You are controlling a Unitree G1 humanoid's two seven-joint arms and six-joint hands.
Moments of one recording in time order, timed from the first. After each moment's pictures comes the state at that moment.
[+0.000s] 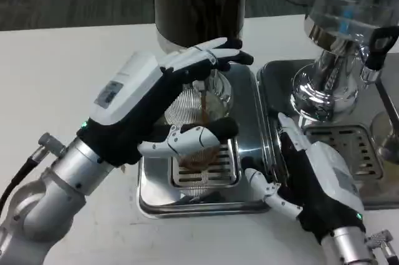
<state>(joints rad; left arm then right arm) -0.22 0.44 -0.13 0.23 0.37 -0.80 -0.11 0.13 -0.21 0.31 -0.02 -0.59 0.00 -0.22</state>
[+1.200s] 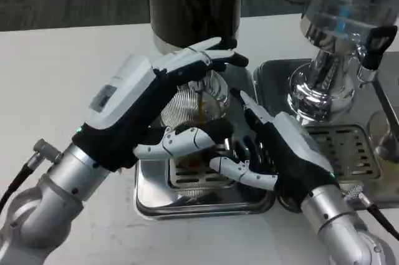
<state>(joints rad) -0.19 0.45 -0.13 0.21 0.34 -0.80 -0.08 -0.05 -0.20 0.31 0.00 -0.52 0.03 0.03</state>
